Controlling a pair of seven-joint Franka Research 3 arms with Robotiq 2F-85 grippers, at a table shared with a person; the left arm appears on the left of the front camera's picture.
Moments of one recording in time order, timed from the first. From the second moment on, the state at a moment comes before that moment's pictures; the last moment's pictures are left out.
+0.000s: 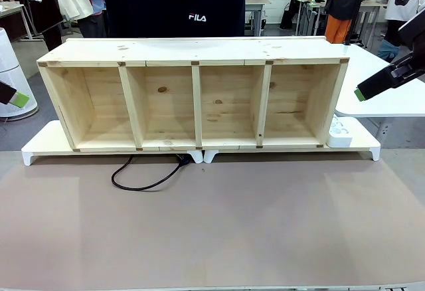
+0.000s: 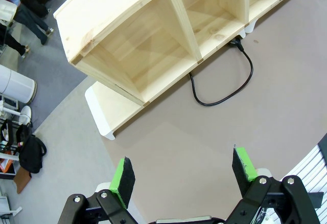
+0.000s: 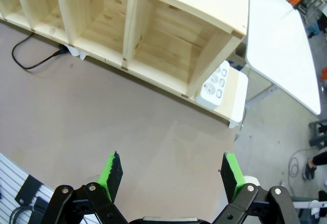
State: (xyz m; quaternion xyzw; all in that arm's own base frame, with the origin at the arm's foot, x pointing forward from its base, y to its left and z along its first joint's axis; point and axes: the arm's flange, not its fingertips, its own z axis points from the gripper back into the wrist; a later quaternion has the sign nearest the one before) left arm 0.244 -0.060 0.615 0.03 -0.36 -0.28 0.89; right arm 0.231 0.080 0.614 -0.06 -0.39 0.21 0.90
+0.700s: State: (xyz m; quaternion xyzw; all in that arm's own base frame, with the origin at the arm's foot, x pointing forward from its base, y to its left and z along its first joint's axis) left arm 0.244 -0.060 0.615 0.03 -0.36 -0.28 0.89; right arm 0.231 0.080 0.614 -0.06 -0.39 0.21 0.90
